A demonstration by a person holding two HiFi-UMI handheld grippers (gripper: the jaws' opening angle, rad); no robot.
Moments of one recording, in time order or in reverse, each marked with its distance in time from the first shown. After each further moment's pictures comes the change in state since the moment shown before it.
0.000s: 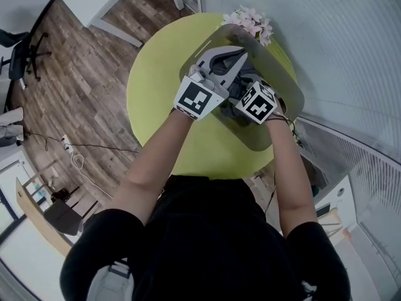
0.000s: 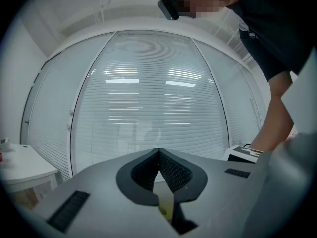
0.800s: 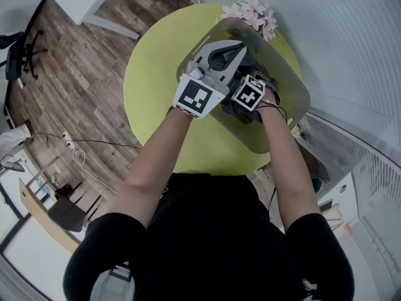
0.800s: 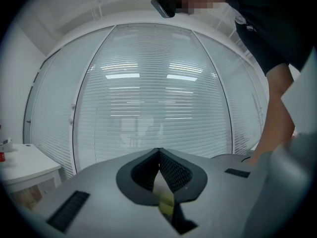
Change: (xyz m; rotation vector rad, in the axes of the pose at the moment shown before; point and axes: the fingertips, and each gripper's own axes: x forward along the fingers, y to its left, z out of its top) left arm 0.011 0.015 -0.035 0.009 0.066 0.017; right arm 0.095 -0.016 -0.056 0.017 0.164 0.047
